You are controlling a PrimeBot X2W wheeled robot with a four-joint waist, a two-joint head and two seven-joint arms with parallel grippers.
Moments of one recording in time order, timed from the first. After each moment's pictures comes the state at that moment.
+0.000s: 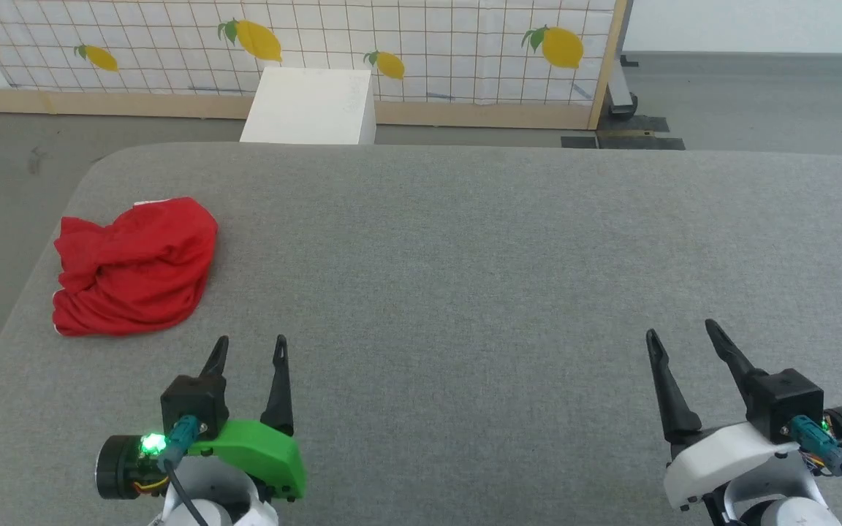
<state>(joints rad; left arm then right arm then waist) -0.03 0.06 -0.07 0.09 -0.08 0.01 -0.07 0.02 -0.05 -0.01 0.03 0.00 0.13 -0.06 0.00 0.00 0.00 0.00</state>
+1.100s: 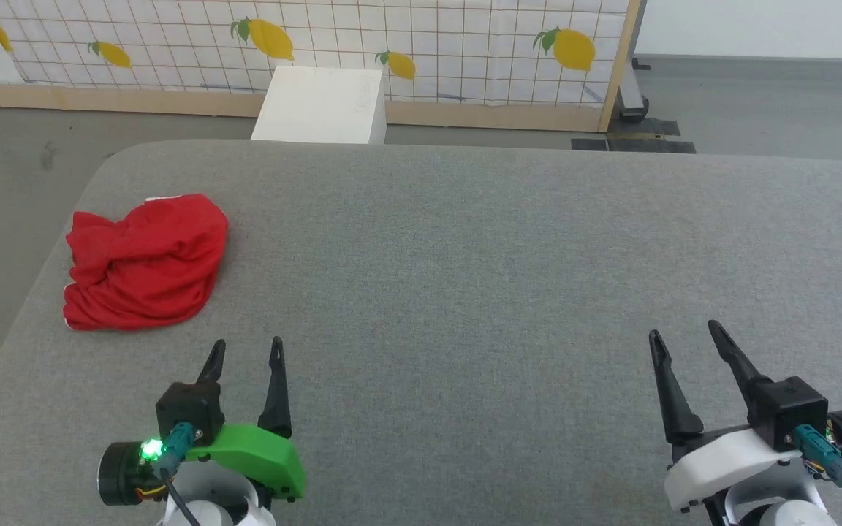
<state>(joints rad) -0.05 0.07 -0.09 0.15 -0.13 0.04 -0.13 0.02 -0.05 -0.01 0.06 0.00 0.13 -0.12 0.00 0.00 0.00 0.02</state>
